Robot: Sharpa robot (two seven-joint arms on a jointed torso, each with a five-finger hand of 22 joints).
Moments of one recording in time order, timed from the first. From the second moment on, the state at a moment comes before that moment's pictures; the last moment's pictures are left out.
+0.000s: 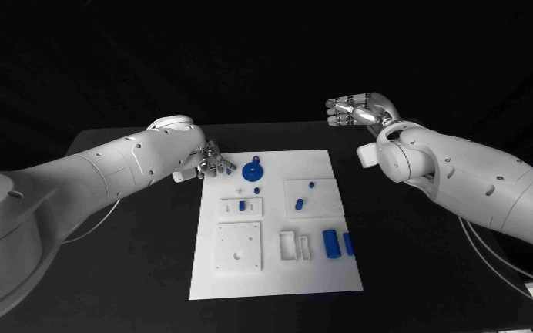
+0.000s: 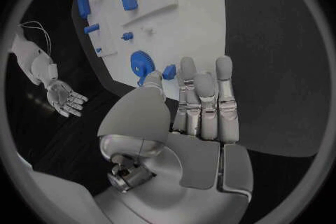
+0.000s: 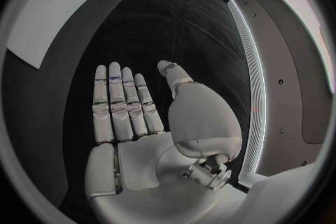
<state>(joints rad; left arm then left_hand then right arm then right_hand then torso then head) 1.37 -0.35 -0.21 0.74 -1.01 0.20 -0.41 1.14 0.05 -0.18 0.21 0.49 0.91 0.00 0.66 0.76 1.30 -0.05 0.62 0.36 1.21 -0.10 1.29 0.41 0.02 1.21 -0.12 0.35 1.31 1.13 -0.71 0.22 1.17 -0.52 -0.38 0.19 1.17 -0.05 0.11 -0.09 0.60 1.01 0.15 0.07 0.06 1.13 0.13 0.07 0.06 1.19 0.12 0.07 0.07 0.06 1.03 0.11 0.09 0.07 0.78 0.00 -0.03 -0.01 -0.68</state>
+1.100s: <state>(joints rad) 1.36 -0.35 -0.21 0.73 -0.98 0.19 -0.41 1.19 0.11 -0.11 0.14 0.54 0.91 0.00 0.64 0.75 1.30 -0.05 0.61 0.35 1.21 -0.10 1.29 0.40 0.02 1.21 -0.12 0.35 1.31 1.13 -0.70 0.22 1.17 -0.52 -0.38 0.19 1.17 -0.05 0.11 -0.09 0.60 1.01 0.15 0.07 0.06 1.13 0.13 0.07 0.06 1.19 0.12 0.07 0.07 0.06 1.03 0.11 0.09 0.07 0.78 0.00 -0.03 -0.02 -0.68</state>
